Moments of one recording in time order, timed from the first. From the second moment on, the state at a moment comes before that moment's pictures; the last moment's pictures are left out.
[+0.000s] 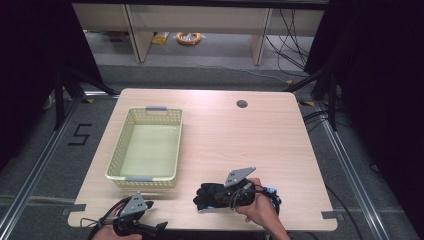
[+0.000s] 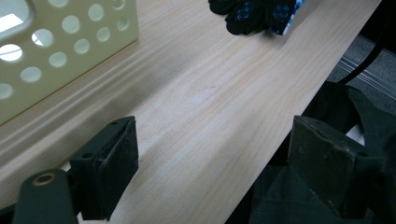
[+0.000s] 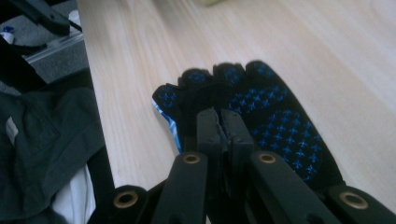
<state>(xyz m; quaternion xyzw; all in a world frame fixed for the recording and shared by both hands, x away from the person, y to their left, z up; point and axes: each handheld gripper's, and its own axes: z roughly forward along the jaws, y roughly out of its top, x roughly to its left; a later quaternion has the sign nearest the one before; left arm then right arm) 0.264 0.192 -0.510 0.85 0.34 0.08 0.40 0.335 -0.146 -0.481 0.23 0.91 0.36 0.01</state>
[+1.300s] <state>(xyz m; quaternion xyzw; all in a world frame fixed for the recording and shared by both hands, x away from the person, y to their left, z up) 0.264 0.193 -0.510 0.85 0.34 0.09 0.40 0.312 -0.236 -0.476 0.36 0.87 0.32 0.11</state>
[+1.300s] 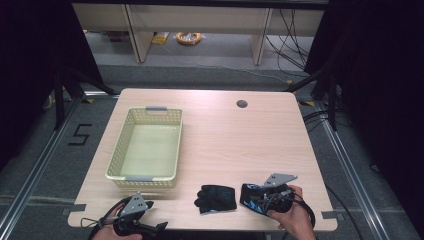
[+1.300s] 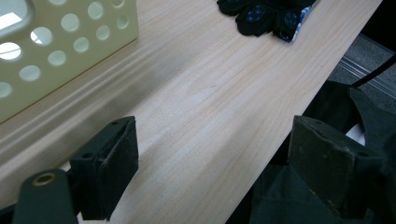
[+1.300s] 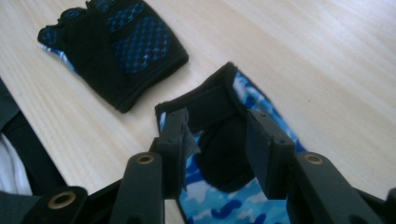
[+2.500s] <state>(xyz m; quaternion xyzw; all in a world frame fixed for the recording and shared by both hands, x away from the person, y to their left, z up) 0.262 0.183 -0.509 0.84 0.35 0.08 0.41 0.298 -0.246 -0.470 0.37 0.85 0.37 0.10</state>
